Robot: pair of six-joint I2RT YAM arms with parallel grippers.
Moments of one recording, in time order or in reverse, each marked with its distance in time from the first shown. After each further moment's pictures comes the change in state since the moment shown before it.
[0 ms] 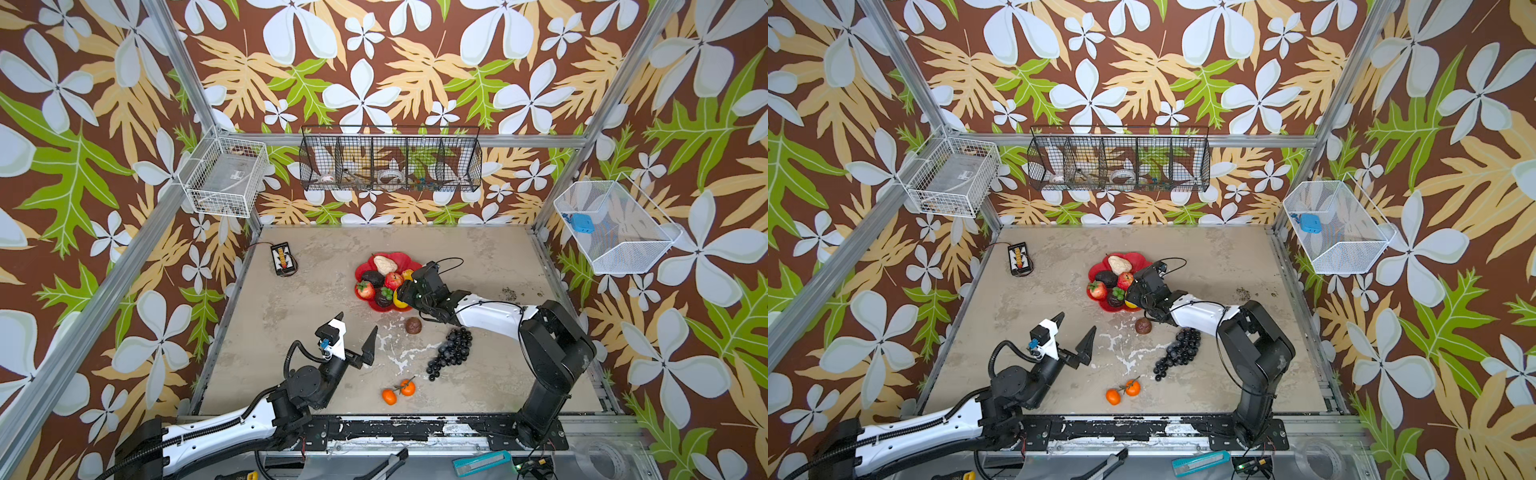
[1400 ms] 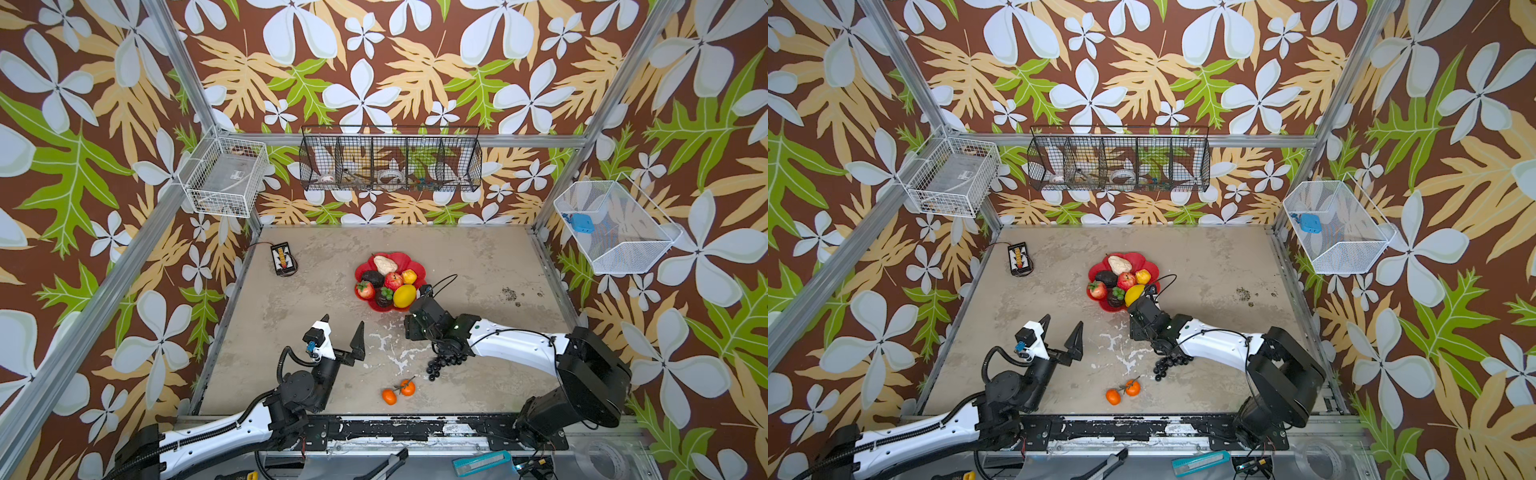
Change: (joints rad) left arm 0.000 -0.080 -0.054 0.021 -0.159 -0.041; right arm 0.193 -0.203 -0.169 -0.230 0.172 -0.298
